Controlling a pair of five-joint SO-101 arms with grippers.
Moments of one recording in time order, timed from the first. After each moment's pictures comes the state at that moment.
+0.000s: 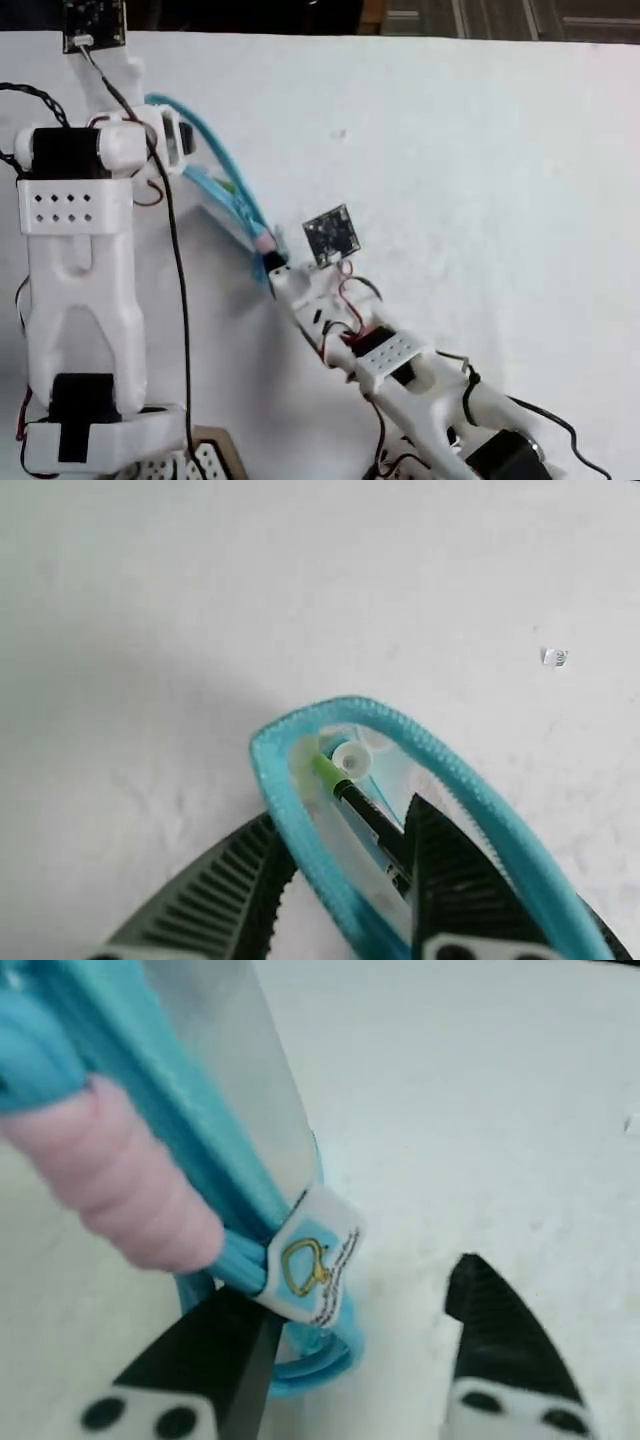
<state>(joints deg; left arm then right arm) -6.7 -8.8 -14.4 88.7 9.3 -36.8 -26.3 76.9 -19.1 -5.4</state>
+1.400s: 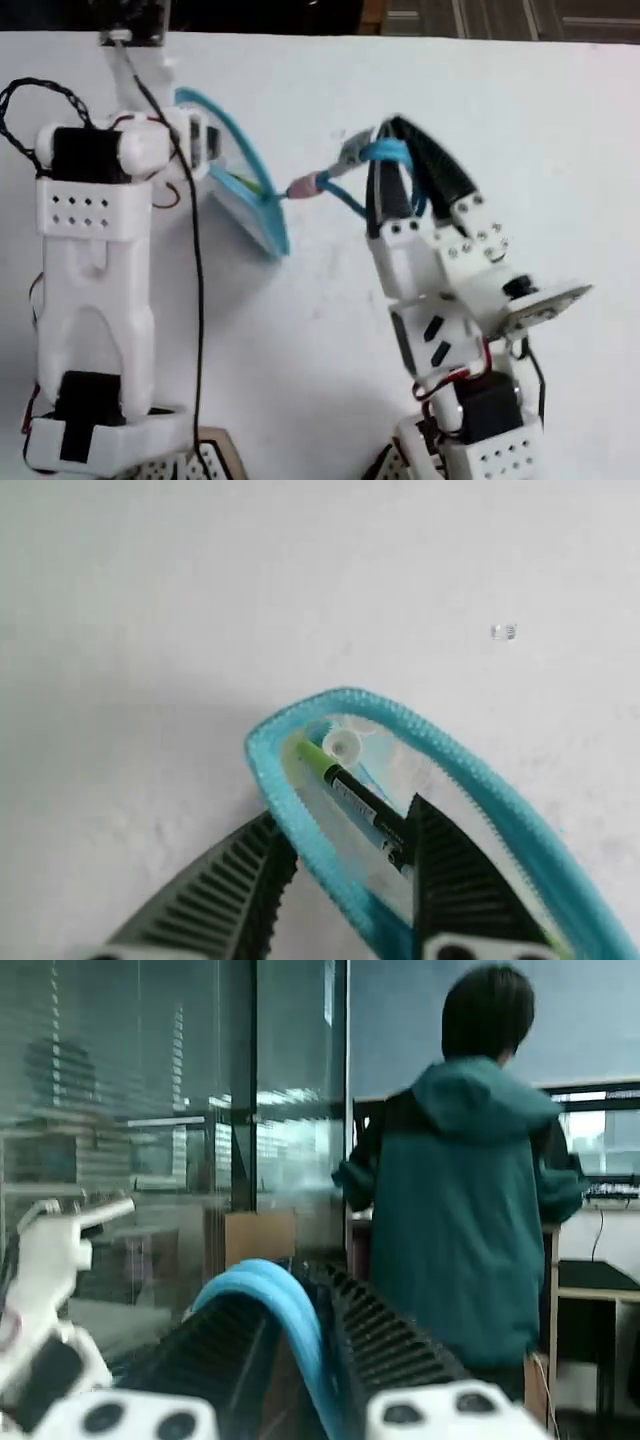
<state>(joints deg) -0.5 -8.8 -18.5 90.0 4.2 -19.5 -77.0 52.0 7.6 -1.0</state>
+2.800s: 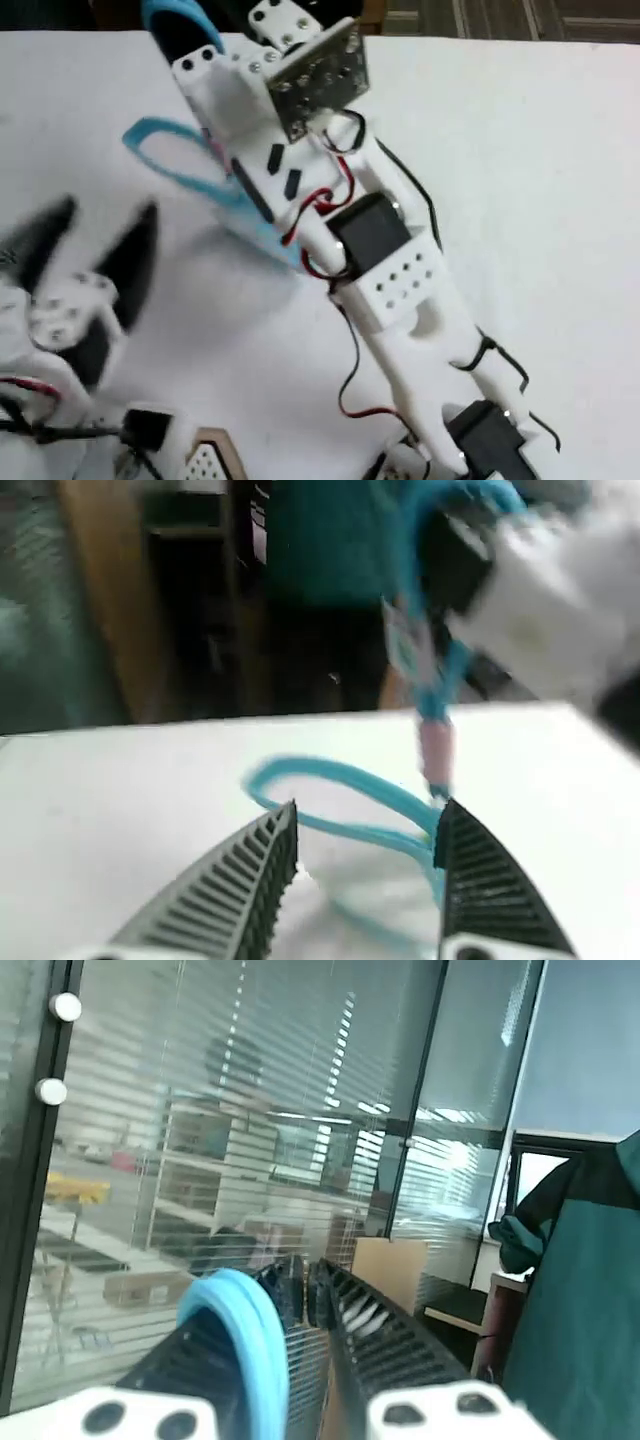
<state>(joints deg) 2.2 -53.4 -16.3 100.6 0.2 -40.2 -15.3 -11.3 11.7 11.4</state>
